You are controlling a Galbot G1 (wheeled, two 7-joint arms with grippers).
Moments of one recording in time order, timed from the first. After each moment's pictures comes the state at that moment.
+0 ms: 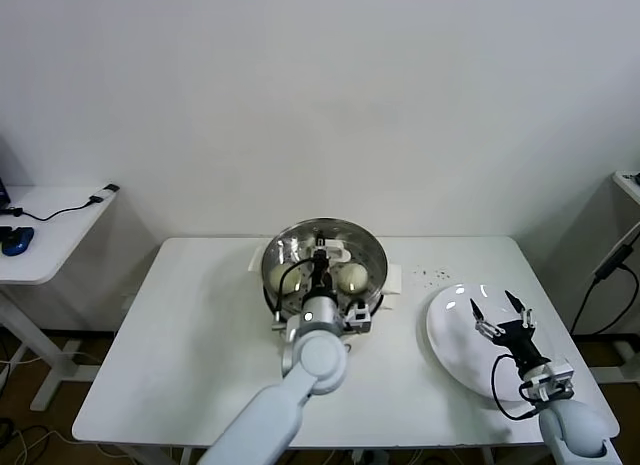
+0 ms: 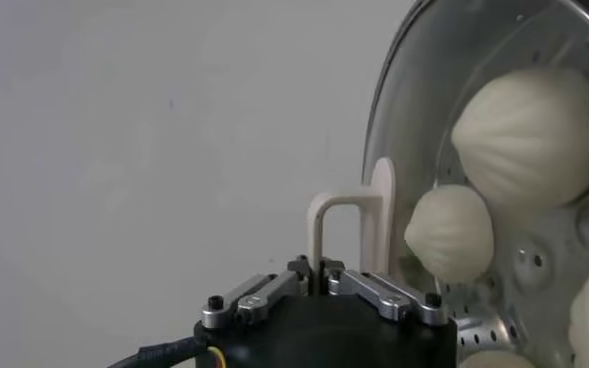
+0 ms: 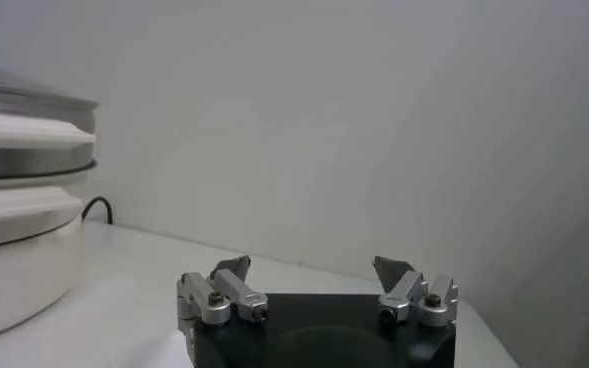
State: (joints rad) left arm 0.81 -1.45 0.19 -1.63 1.48 0.74 0.26; right arm -1.24 1.09 0.63 1.41 0.34 0.25 -0.27
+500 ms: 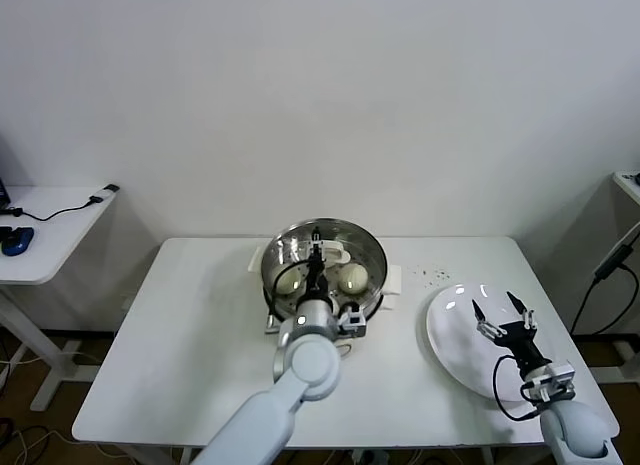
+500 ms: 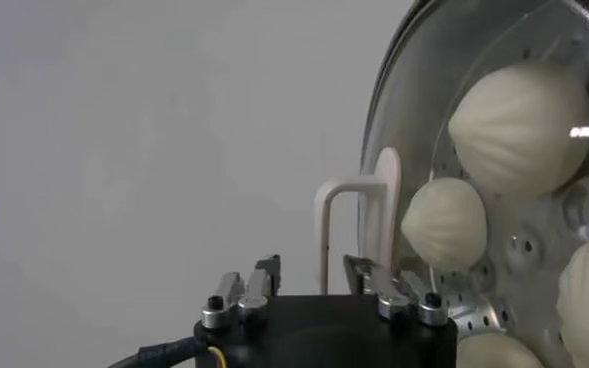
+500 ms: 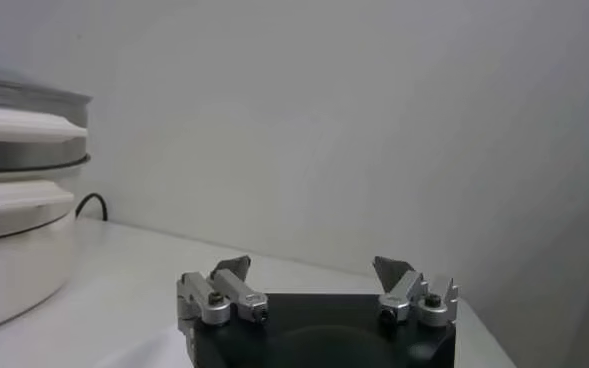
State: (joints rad) left arm 0.84 -1.42 0.19 -1.70 1.46 0.74 0.30; right arm -1.24 1.09 0.64 1.40 0.33 0.25 -0.27
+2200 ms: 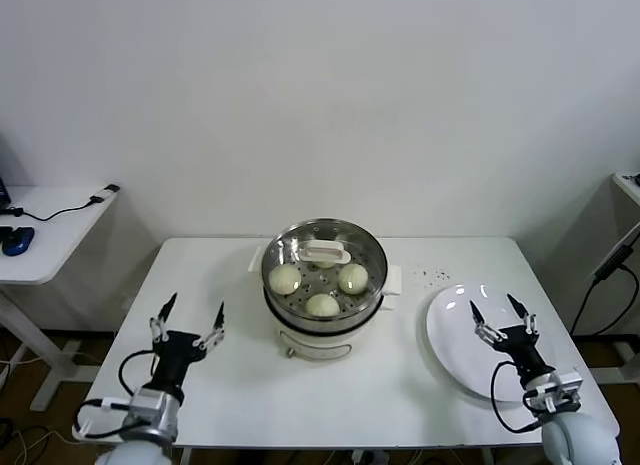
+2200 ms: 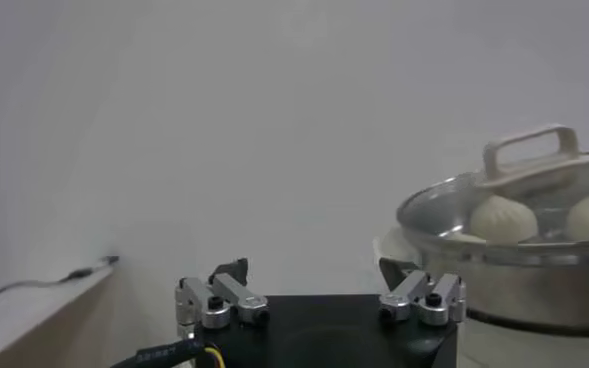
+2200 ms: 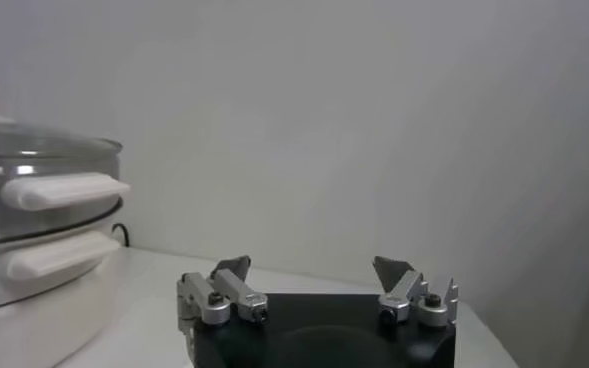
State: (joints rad) left arm 1.56 -1.40 -0.60 -2.09 0.07 0.09 0.02; right arm -1.38 1.16 0.72 1.65 0.33 0.11 -0.25
